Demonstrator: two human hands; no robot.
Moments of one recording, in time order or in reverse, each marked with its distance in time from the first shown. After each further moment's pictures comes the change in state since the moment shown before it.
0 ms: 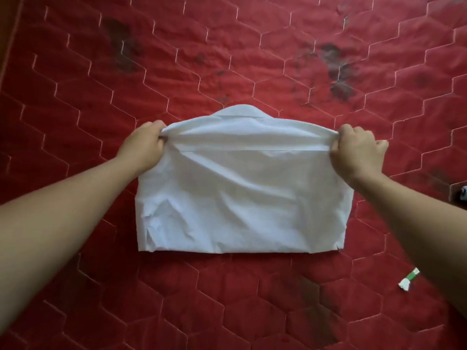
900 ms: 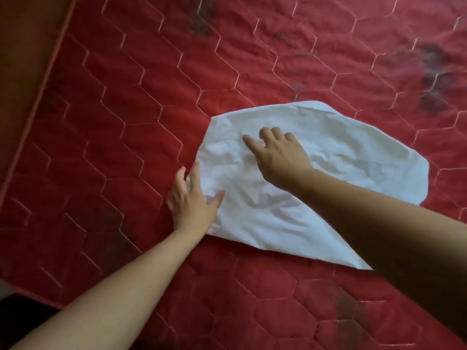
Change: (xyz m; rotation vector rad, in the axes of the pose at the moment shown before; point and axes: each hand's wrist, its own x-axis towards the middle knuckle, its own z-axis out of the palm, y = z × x) left_hand -0.158 -0.030 0.099 -0.250 0.127 -0.453; right_hand -0.070 -0.247 0.040 -0.141 -0.159 -0.963
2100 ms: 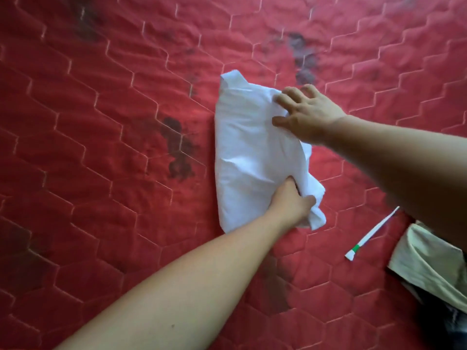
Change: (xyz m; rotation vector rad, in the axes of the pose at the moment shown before) left_hand -0.163 0.312 0.098 -0.665 -0.823 0.124; right_hand -0.165 0.222 -0.065 -0.422 -0.252 -0.018
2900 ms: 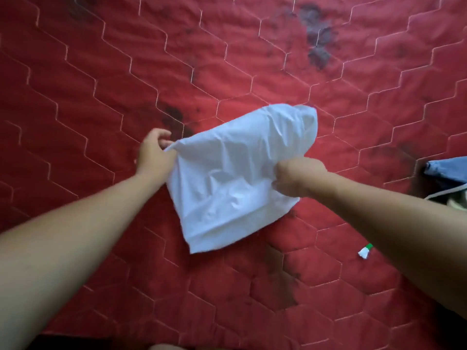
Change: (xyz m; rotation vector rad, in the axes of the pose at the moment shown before) left_hand 0.019 -0.071 -0.244 0.305 0.725 -0.019; right_hand -0.020 -0.111 0.049 0.737 -0.472 0.370
